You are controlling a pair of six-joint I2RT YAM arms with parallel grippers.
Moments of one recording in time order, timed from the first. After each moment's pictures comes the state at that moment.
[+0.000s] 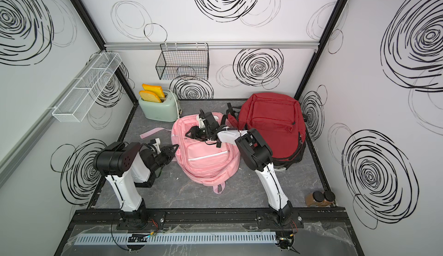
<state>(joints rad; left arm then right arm) -0.01 1.94 0.23 1.45 0.57 -1.16 0.70 2.28 1.57 0.09 -0.58 0.85</state>
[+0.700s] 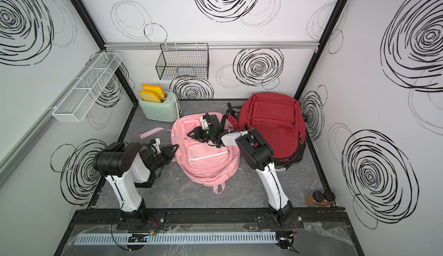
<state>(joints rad) -0.01 1.94 0.23 1.45 0.57 -1.15 0.68 2.28 1.45 0.35 -0.67 1.02</state>
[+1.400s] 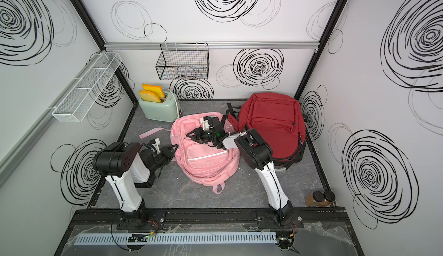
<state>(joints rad) 0.00 1.94 0.22 1.45 0.56 -1.15 0.70 2.30 1.42 0.50 -0.73 1.11</state>
